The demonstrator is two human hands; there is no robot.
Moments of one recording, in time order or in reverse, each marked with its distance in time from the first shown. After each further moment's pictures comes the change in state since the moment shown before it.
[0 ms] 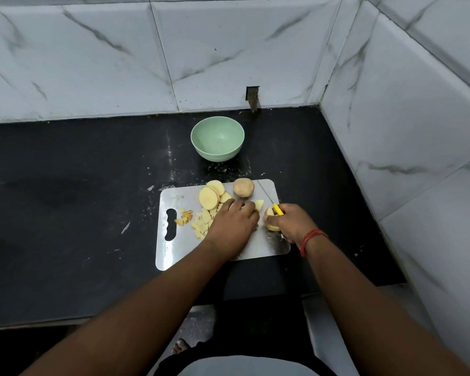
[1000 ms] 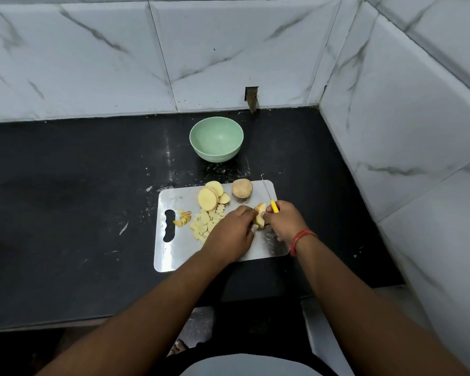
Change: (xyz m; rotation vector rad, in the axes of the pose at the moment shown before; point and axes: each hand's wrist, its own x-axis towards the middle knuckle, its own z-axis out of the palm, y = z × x) left_hand -0.008 0.010 -0.017 -0.682 -0.115 -0.308; right_hand 0.013 -0.002 0.015 0.040 0.087 0.009
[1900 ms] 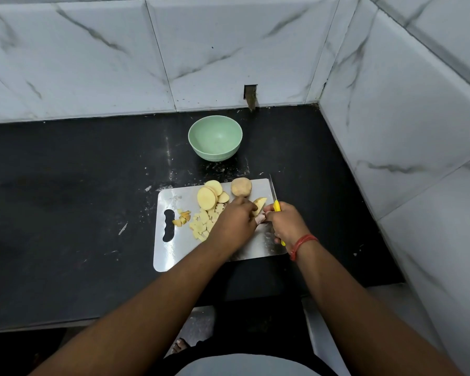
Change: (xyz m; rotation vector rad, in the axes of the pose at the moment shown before) left_hand 0.022 0.010 -0.005 -0.087 0.038 -0.149; right_hand -0.010 0.001 0.004 0.241 -0.003 0.094
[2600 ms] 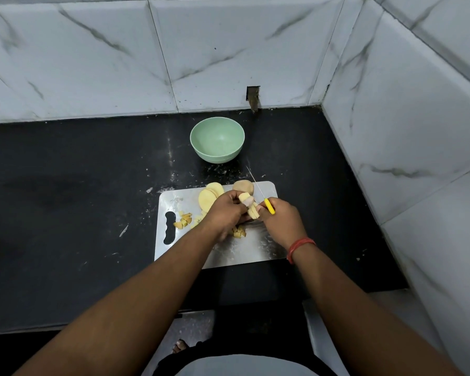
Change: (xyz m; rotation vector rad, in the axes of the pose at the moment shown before) left_hand 0.026 -0.007 -0.019 -1.066 -0.065 -0.566; right_hand 0.004 -0.007 0.004 -0.434 0.069 -0.373
